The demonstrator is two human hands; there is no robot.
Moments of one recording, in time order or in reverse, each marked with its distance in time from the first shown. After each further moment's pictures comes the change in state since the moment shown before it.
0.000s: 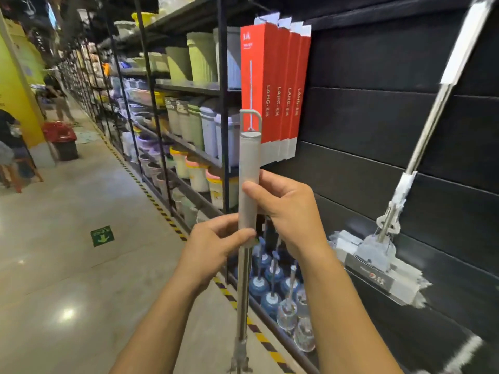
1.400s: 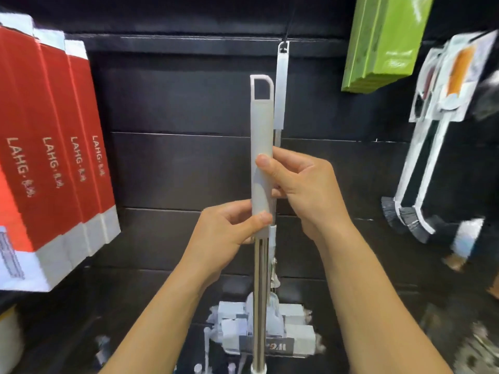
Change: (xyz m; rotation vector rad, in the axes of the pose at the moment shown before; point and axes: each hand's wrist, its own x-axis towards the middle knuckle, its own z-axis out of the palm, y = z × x) left_hand 0.375 0.024 0.277 -0.277 -0.774 0.248; right_hand 0.235 0.013 -0.265 -0.508 0.747 -0.118
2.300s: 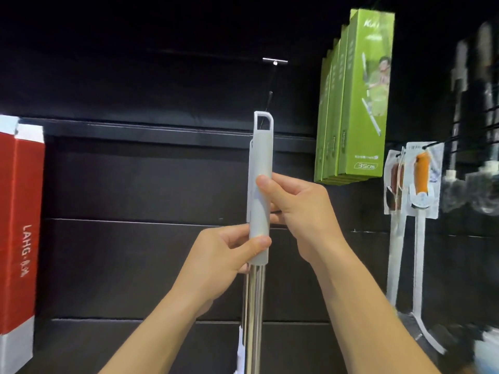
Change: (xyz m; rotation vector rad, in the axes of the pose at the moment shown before) left_hand 0.169 0.039 0.025 0.096 -0.029 0.247; right_hand 0.157 -0.016 -0.046 -0.041 0.110 -0.125
